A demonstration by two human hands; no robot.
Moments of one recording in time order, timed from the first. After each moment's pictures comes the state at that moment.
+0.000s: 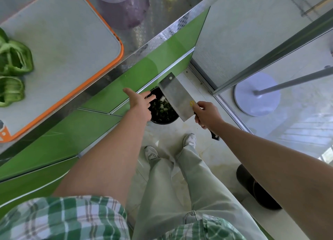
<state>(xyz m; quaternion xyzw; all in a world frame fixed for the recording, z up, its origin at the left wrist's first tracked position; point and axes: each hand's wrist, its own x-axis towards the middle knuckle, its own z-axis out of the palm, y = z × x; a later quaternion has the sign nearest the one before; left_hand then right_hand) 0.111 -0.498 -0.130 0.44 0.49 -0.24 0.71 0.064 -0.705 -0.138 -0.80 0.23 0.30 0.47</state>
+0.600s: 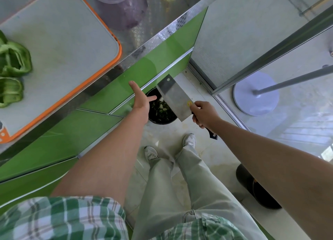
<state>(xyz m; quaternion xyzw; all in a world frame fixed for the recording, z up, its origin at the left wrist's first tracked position) 0.102 -0.520 -0.091 0.60 0.44 -0.27 0.61 0.066 -0.703 -0.134 -0.79 0.22 0.33 0.47</state>
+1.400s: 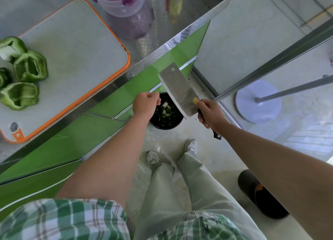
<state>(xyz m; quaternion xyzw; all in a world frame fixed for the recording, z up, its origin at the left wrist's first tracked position) 0.110 -0.500 -0.111 0.82 0.27 -0.18 0.47 0.077 -0.707 -0.110 -0.78 0.20 0.26 0.53</state>
